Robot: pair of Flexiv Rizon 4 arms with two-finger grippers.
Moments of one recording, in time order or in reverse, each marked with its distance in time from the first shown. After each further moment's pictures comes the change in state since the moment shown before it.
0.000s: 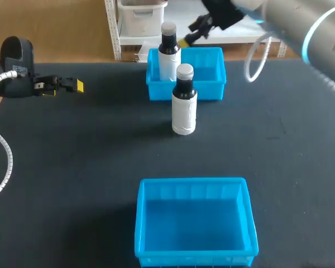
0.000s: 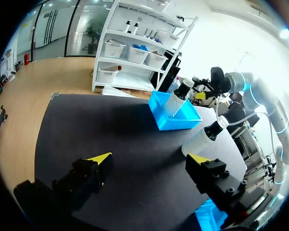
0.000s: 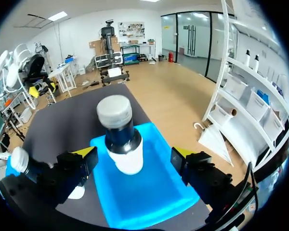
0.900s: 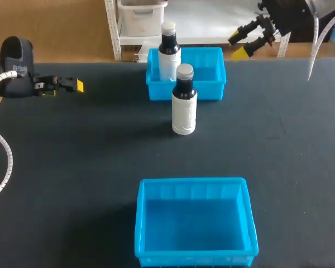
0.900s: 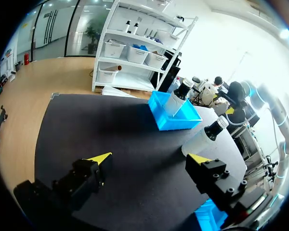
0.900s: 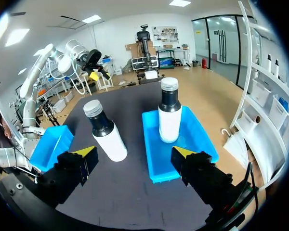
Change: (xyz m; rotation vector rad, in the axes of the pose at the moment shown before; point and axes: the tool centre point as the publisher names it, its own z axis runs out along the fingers) left arm 0.000 0.000 0.000 0.000 0.000 0.000; right arm 0.070 0.061 -0.106 -0.309 -0.044 -0.108
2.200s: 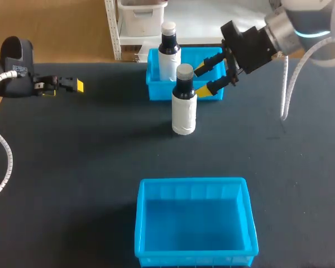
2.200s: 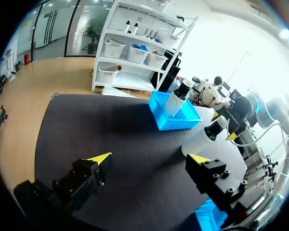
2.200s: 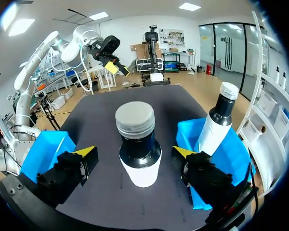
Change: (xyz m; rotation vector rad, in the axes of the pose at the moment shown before) left arm 0.000 0.000 0.000 0.000 0.000 0.000; right arm -0.015 0.080 0.102 0.033 -0.013 -0.061
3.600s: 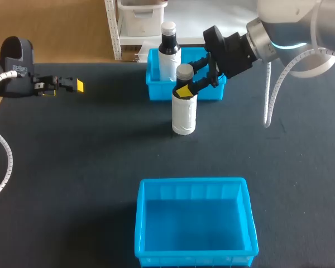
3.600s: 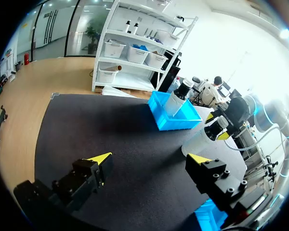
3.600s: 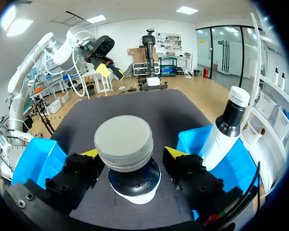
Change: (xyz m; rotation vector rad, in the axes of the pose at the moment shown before) left arm 0.000 0.000 0.000 0.000 0.000 0.000; right arm -0.014 -0.009 0.036 0.025 -0.041 0.002
